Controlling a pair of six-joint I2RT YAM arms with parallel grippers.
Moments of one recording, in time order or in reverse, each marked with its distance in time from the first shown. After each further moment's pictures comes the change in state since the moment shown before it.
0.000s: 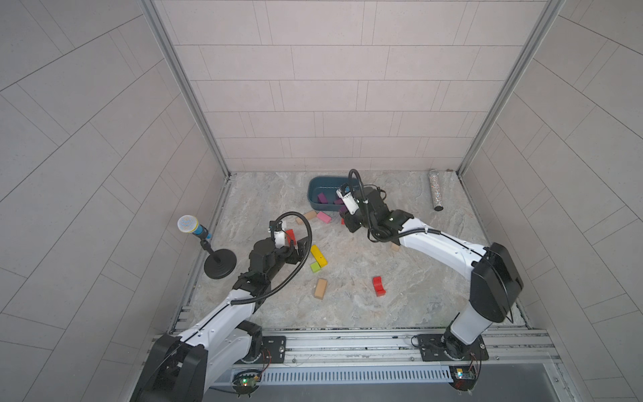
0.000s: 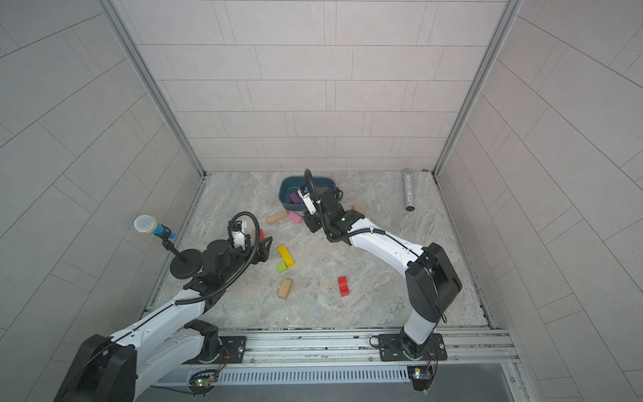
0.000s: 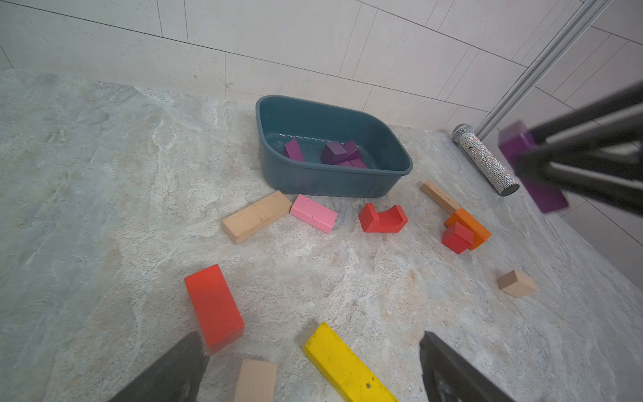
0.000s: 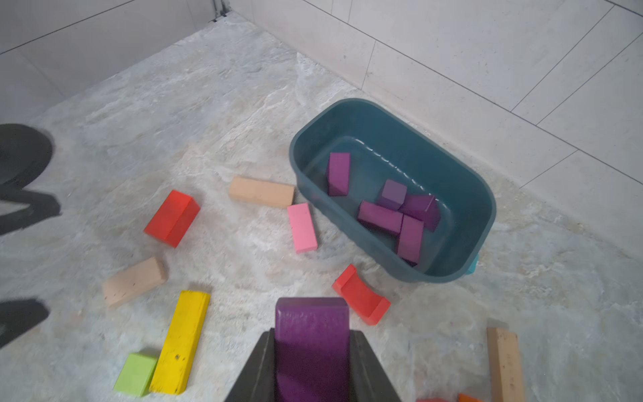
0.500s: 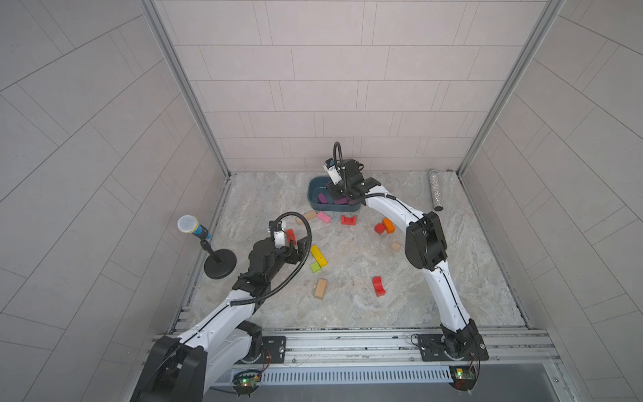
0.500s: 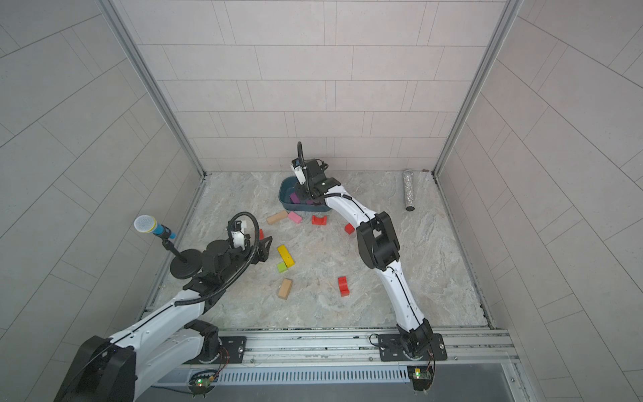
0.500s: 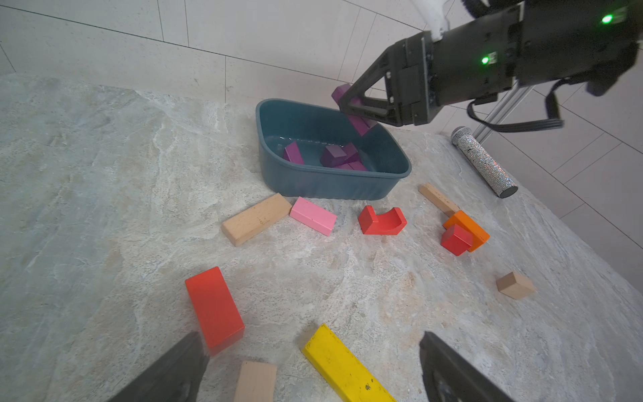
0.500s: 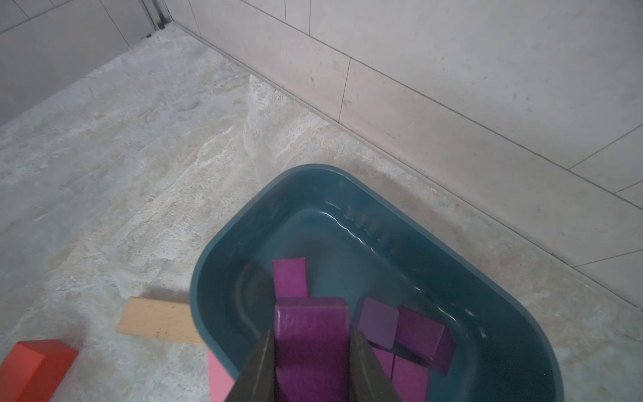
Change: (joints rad) left arm 0.000 -0.008 0.000 -0.001 -0.002 0.000; right arm -0.125 0.691 0.853 -0.209 -0.107 -0.033
